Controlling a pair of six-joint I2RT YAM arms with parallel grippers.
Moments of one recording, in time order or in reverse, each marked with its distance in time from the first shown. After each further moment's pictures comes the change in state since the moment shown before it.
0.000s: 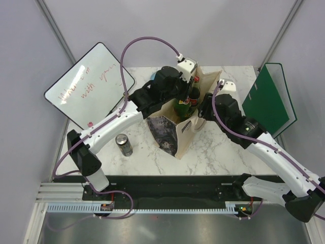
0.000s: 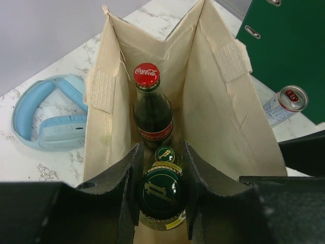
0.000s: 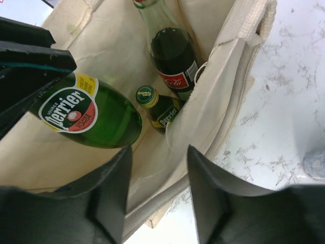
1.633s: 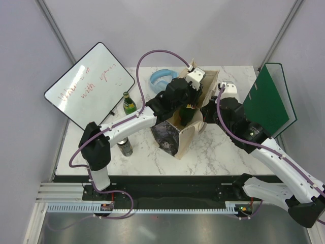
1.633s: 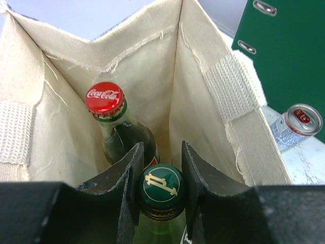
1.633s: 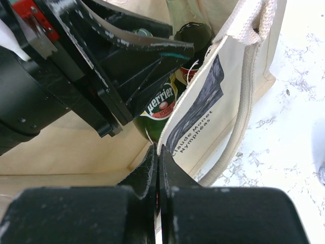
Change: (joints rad) left arm -0.024 0.119 -0.192 0.416 0.016 0.037; right arm -0.004 -0.071 -0.060 0.052 -0.108 -0.035
